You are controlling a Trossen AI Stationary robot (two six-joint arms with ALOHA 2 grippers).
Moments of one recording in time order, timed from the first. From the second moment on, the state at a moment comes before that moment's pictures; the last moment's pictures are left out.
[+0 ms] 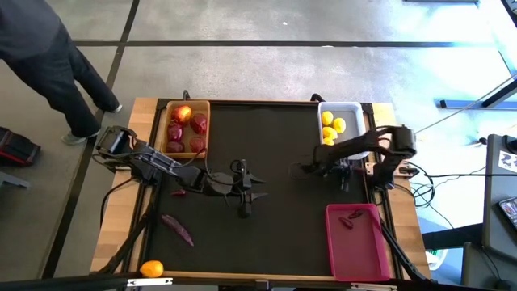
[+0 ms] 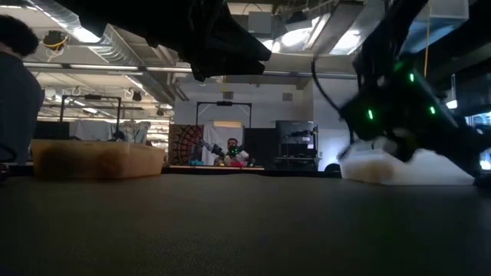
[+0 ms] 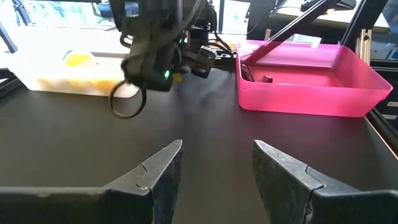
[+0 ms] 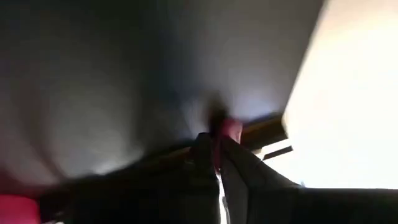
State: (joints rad) left arm -0.26 1.62 0.80 0.48 -0.38 -0.15; right arm -0.10 1.78 0.85 -1.31 0.17 0.20
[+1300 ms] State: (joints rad) left arm -0.26 1.62 0.80 0.47 -0.38 -0.15; right arm -0.06 1.81 0.75 -1.33 0.09 0.25
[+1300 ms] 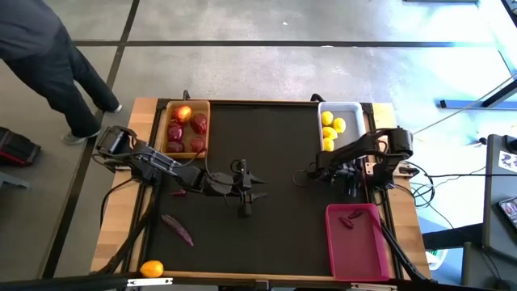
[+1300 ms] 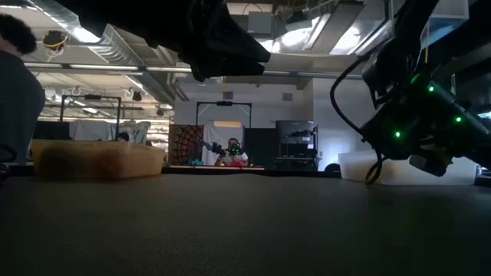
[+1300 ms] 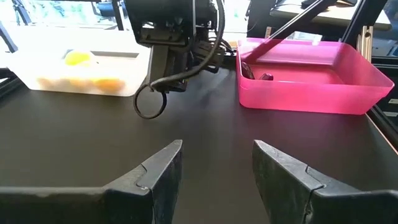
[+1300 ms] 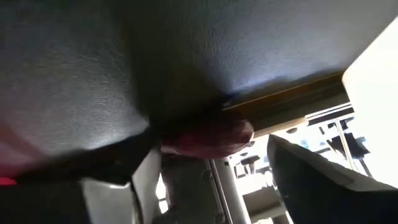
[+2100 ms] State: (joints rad) left arm -0.26 1.62 0.80 0.47 -0.38 -0.15; right arm -0.06 1.93 0.70 -1.30 0.14 0.25
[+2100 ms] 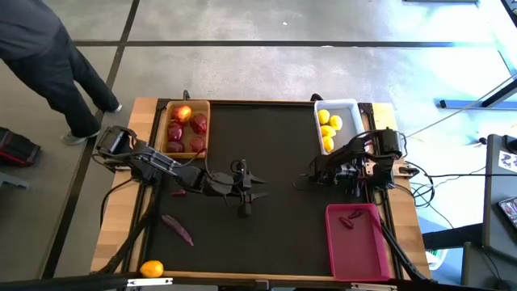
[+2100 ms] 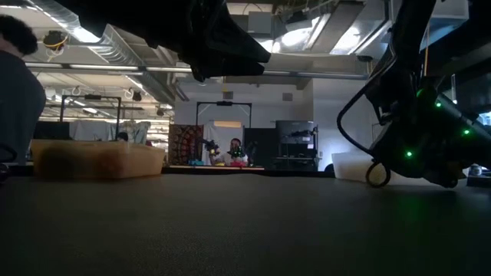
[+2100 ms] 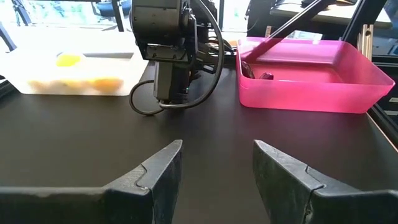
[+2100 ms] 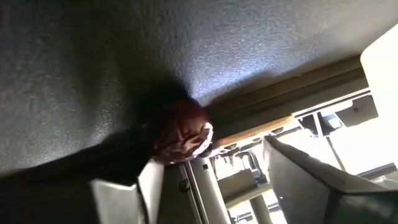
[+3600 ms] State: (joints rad) left arm -0.26 1.63 0.80 0.47 -0.38 -0.15; right arm -0.06 1.73 0.80 -1.29 0.17 0.25
